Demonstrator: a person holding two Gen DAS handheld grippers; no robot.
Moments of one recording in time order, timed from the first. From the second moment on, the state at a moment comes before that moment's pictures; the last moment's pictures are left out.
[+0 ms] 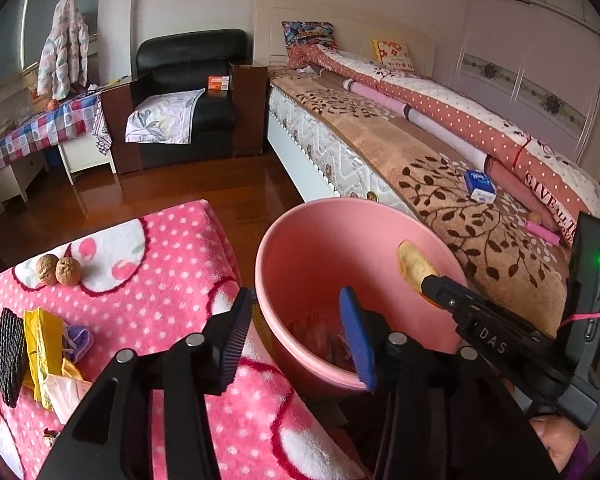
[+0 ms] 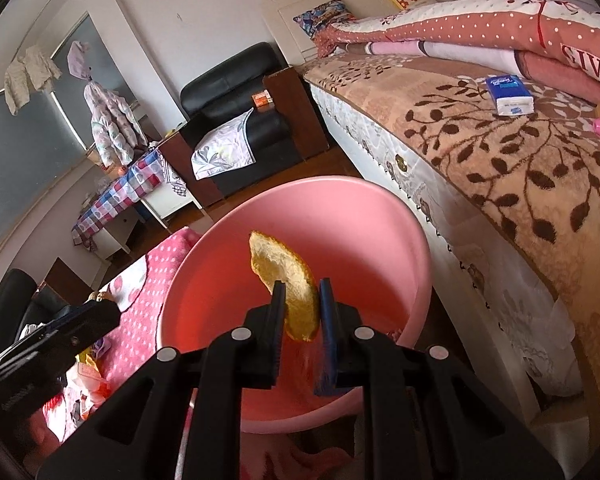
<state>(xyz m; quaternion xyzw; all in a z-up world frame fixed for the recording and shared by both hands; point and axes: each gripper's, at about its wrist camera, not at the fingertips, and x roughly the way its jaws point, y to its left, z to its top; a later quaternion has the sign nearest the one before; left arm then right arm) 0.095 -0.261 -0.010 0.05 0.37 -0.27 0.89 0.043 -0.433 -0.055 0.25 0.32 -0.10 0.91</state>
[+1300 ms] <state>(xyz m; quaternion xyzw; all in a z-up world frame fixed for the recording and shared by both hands) 0.043 -0.047 0.034 -0.07 0.34 -0.11 0.93 0.015 -0.336 -0.023 0.19 0.32 -0.03 0.93</state>
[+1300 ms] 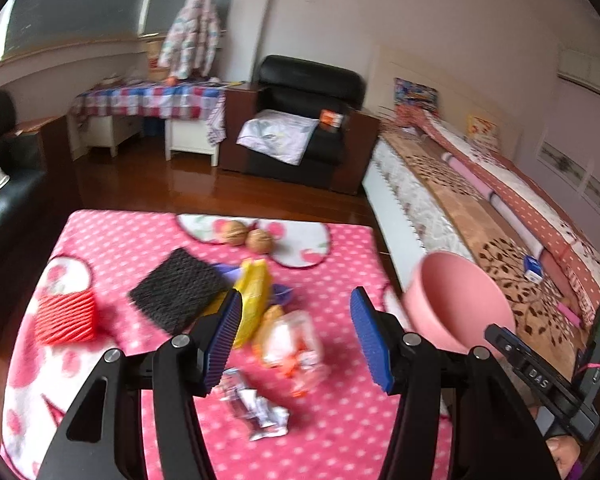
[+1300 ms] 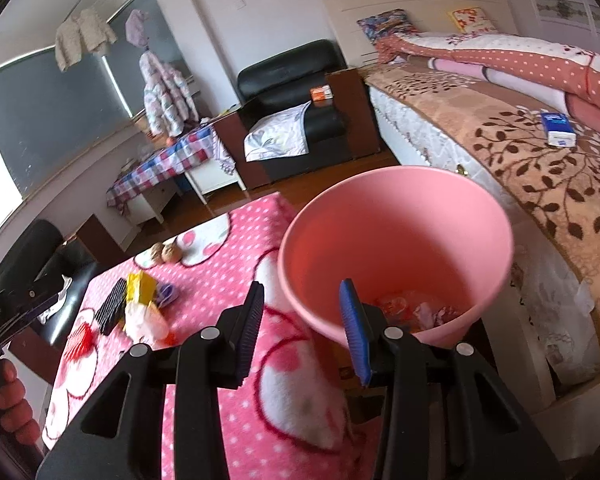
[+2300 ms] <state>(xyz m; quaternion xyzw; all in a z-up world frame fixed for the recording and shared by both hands) 0.057 -0.027 -0.079 -0.11 0.49 -0.06 0.86 0.013 -0.258 -0.040 0.14 0.36 0.07 0.92</state>
